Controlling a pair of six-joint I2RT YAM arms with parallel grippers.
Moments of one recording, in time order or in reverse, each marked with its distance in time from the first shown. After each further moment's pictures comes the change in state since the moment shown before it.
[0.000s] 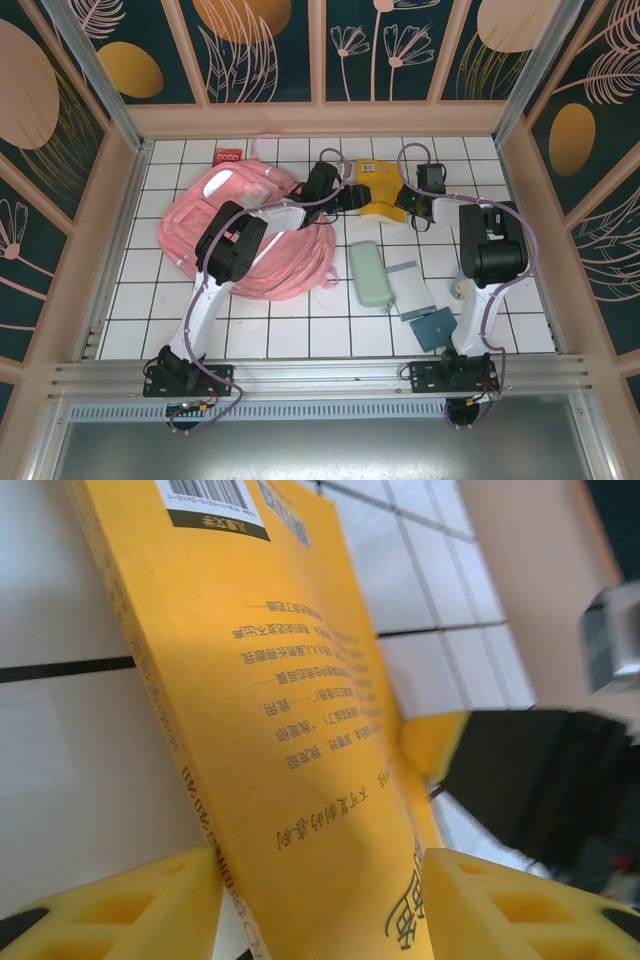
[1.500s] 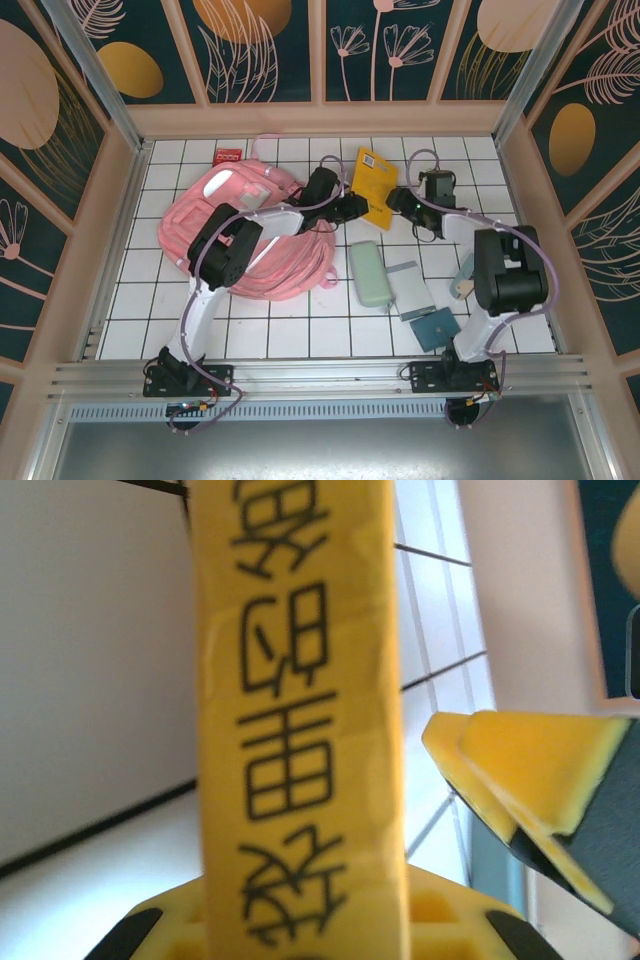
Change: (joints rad) left arm -0.019 -0.119 -0.144 -0.034 0.098 -0.106; right arm -0.009 -0.272 -0.219 0.057 -0.207 0.104
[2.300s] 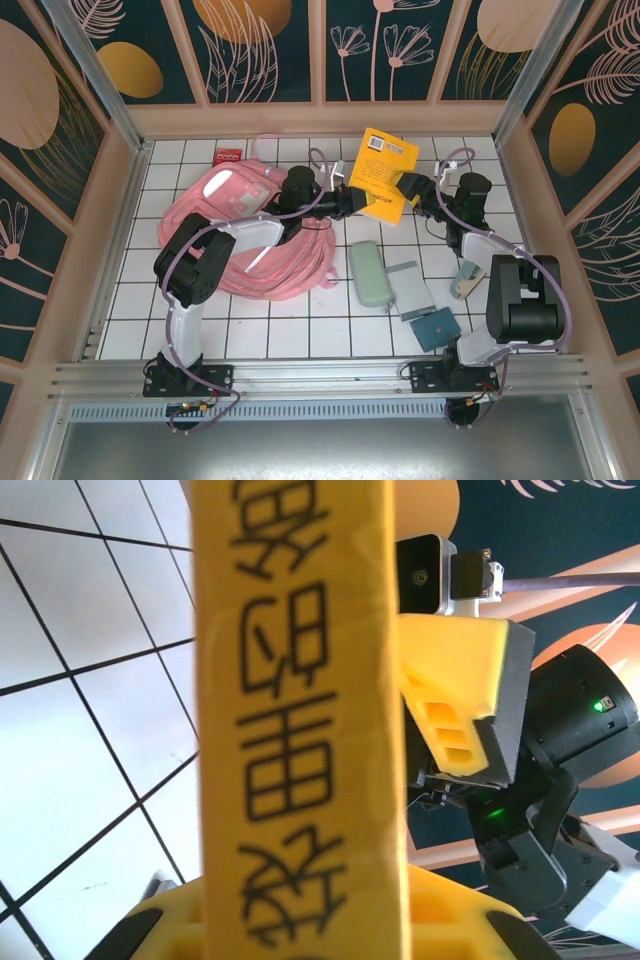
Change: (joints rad) left arm 0.005 -0.250 -0.263 0.393 0.241 -0.187; right arm -0.121 -0.174 -0.173 0.474 -0.507 0.293
